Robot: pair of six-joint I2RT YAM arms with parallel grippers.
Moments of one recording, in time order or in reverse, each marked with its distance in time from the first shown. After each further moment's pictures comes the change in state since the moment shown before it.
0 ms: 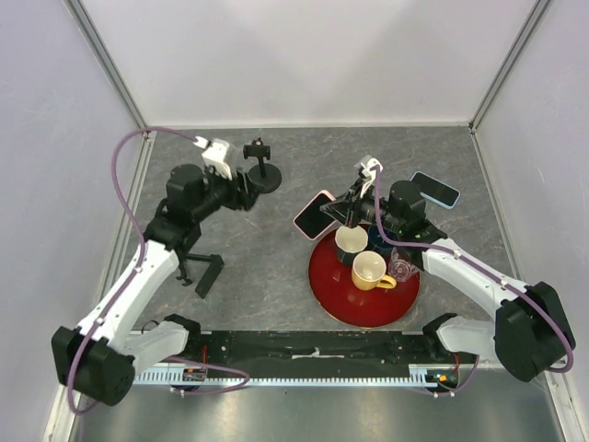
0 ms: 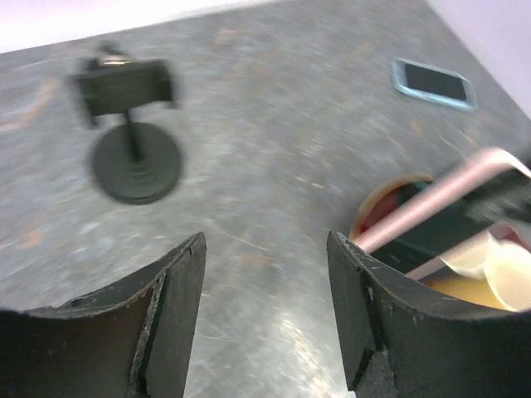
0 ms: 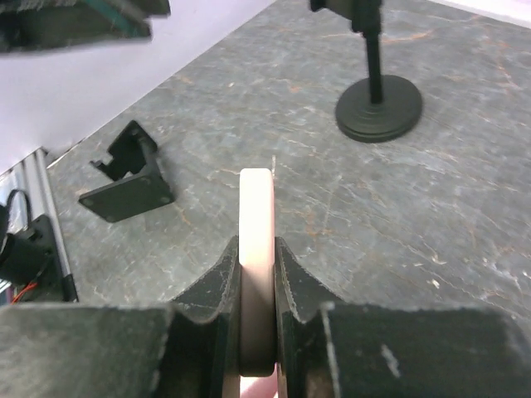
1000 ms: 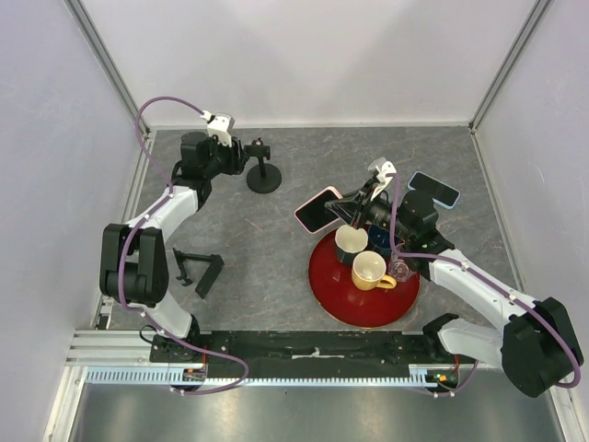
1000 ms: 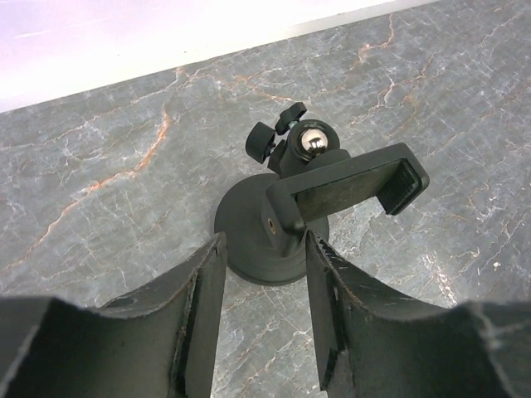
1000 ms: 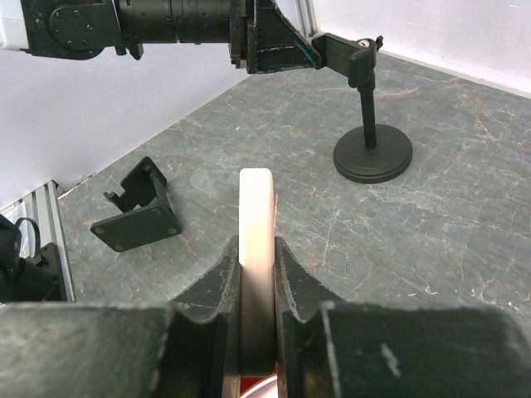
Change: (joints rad) left arm 0.237 0.605 0.209 0.340 0.008 0.138; right arm -0.022 -0.099 -0.101 0.156 0.049 0.052
